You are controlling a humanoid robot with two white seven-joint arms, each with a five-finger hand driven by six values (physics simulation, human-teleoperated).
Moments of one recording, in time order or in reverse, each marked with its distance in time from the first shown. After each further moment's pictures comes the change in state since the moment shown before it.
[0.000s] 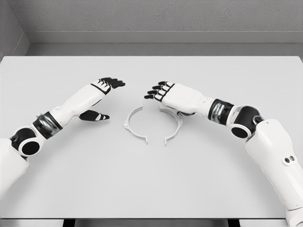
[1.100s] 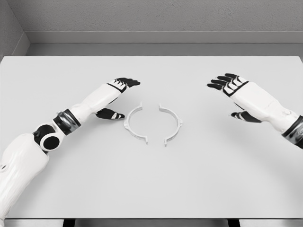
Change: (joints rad) left arm -0.074 -0.123 -0.052 0.128 -0.012 0.000 -0.001; right arm 0.391 -0.241 -0.469 -0.336 -0.314 0.000 -0.002
